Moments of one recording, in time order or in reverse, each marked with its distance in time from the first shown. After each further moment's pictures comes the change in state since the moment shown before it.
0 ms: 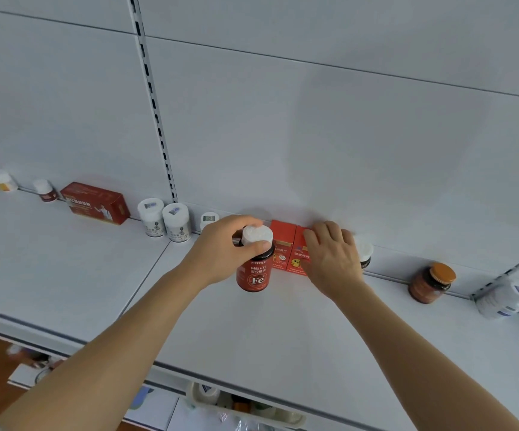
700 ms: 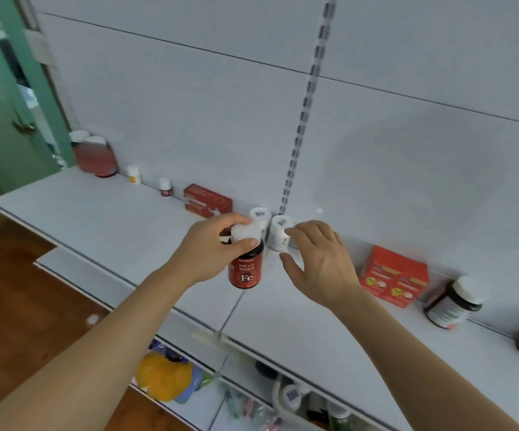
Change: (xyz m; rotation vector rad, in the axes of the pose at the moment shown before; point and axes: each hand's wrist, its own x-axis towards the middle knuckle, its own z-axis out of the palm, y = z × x) left_hand -0.091 -0.076 -0.183 -0.020 0.216 -0.114; right_hand 0.052 -0.207 -0.076 0.438 0.248 -0.277
